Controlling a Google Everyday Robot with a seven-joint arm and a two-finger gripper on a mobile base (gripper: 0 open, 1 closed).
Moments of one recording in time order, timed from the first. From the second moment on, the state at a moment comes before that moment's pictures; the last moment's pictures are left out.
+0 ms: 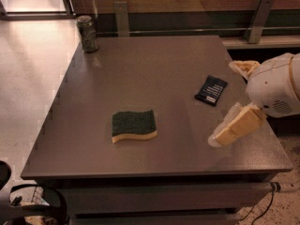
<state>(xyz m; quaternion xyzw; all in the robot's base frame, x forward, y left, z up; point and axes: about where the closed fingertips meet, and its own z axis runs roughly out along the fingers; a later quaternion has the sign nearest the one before) 0.443 -0.154 0.917 -0.55 0.75 0.09 0.36</state>
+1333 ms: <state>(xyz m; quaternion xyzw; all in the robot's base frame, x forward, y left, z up) 0.464 -0.095 0.902 -0.51 0.71 0.17 0.45</state>
